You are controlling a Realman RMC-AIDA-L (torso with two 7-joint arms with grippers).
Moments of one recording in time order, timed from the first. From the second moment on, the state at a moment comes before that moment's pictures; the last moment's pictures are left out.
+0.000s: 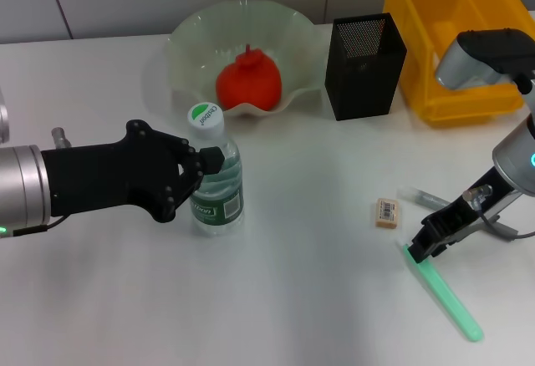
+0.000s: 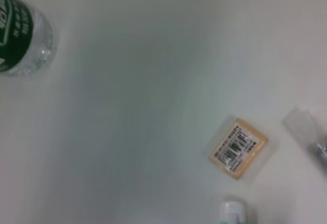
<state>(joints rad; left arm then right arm) -0.23 -2.07 1.38 1.29 1.71 1.31 -1.59 0.62 2.08 -1.16 -1.09 0.49 1.70 -0.40</state>
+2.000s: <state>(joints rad) -0.22 -2.07 1.37 1.27 1.70 1.31 -1.58 0.66 2.08 -1.17 -0.99 0.49 1.65 -0.43</state>
